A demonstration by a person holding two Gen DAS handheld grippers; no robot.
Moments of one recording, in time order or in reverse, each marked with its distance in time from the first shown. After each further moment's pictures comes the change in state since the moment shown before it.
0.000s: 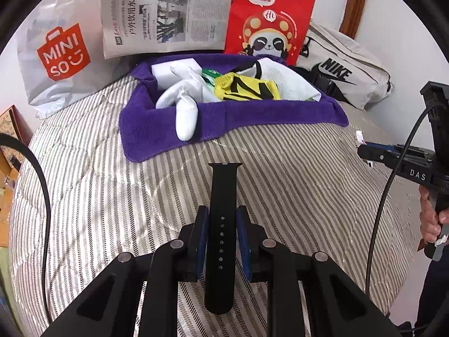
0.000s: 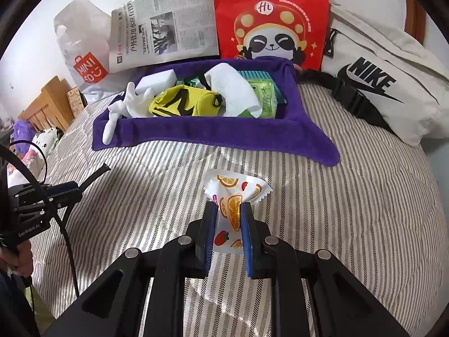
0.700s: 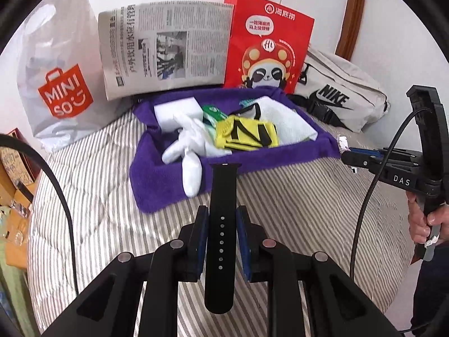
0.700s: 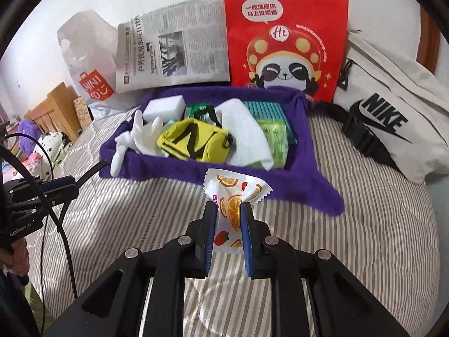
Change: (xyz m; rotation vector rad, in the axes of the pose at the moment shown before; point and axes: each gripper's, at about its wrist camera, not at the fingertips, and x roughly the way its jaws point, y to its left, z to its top) left arm -0.025 0.000 0.049 0.019 -0.080 0.004; right arm -0.004 0.005 0.052 -0.039 -0.044 0.024
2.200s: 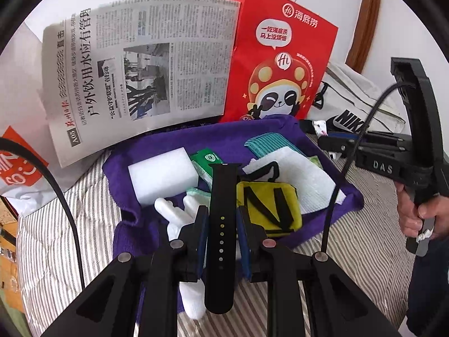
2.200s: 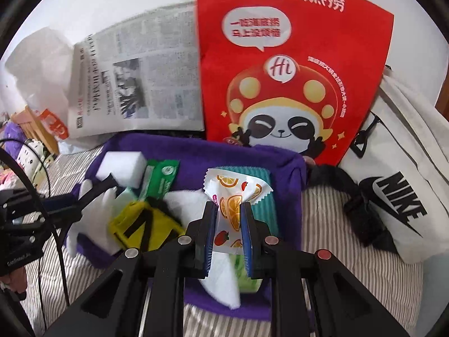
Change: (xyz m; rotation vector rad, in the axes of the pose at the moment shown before) left arm 0.086 0.011 0.107 0.019 0.011 -0.045; right arm 0.076 -0.029 0.121 -0.036 -0.020 -0.064
